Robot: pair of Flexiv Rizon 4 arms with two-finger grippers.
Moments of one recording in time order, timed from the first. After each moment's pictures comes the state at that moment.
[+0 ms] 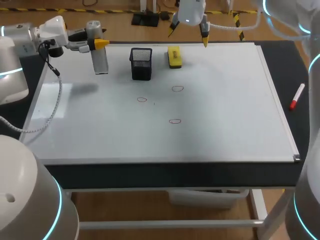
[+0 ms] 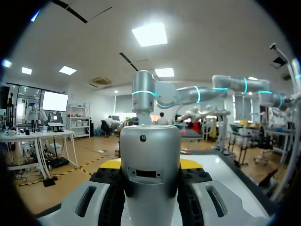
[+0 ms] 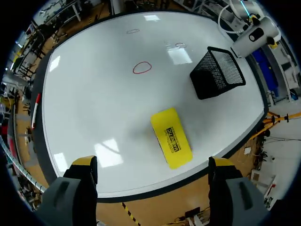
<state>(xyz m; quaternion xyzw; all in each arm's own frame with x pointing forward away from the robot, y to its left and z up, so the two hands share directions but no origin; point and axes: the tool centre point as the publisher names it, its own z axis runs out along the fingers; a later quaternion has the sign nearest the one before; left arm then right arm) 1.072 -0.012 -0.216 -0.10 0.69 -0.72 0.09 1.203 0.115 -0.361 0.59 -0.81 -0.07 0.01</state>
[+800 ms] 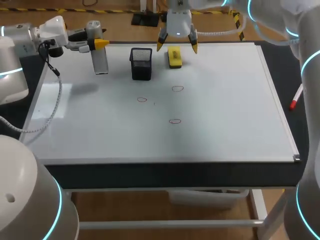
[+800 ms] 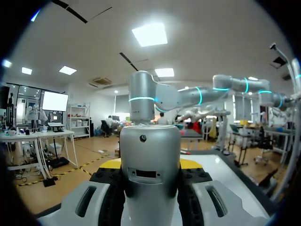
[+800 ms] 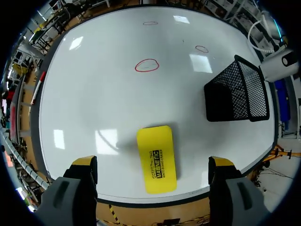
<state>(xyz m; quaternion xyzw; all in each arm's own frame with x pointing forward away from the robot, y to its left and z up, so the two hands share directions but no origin) 1.072 -0.012 -0.216 -0.10 0.69 -0.72 0.09 1.185 0.148 -0.398 0.67 -0.74 -0.04 0.02</state>
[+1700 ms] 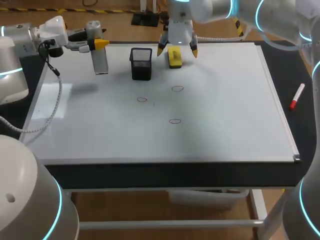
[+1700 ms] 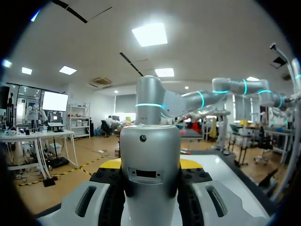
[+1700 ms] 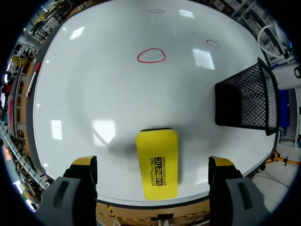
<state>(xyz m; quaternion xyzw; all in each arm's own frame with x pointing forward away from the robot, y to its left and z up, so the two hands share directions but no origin) 1.072 -0.012 -0.216 -0.10 0.69 -0.72 0.09 1.185 0.148 -0.414 0.69 -0.72 -0.01 -0.01</state>
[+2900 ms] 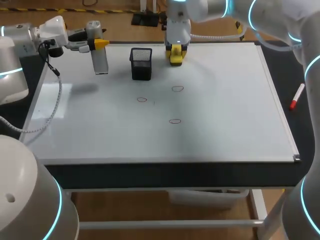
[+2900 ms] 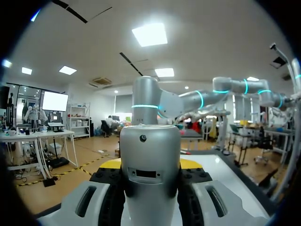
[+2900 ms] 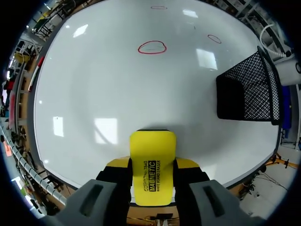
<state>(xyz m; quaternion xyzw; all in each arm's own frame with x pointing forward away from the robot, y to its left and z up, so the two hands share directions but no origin) 1.072 -0.012 -0.216 -0.10 0.69 -0.72 0.09 1.198 0.149 -0.418 0.70 -0.72 0.00 0.00</state>
